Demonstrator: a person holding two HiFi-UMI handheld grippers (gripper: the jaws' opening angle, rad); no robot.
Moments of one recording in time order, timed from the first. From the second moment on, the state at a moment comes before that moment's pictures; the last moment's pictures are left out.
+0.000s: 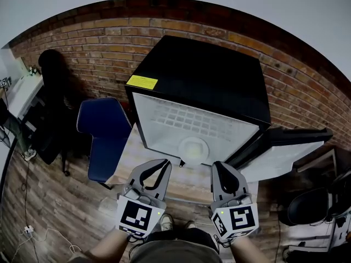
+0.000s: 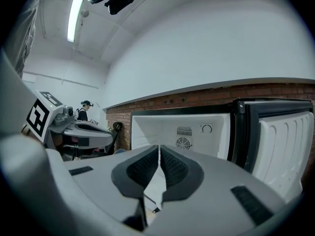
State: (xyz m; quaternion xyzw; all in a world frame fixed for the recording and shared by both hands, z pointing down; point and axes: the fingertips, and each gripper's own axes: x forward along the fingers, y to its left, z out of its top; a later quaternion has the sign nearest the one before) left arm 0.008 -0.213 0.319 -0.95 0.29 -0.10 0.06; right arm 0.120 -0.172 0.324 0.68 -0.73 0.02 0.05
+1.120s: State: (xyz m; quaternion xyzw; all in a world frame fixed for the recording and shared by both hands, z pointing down) left arm 0.052 -0.271 0.425 -0.93 0.27 0.00 -0.26; right arm 0.156 -0.222 0.467 0.70 -0.67 0.24 -0.10
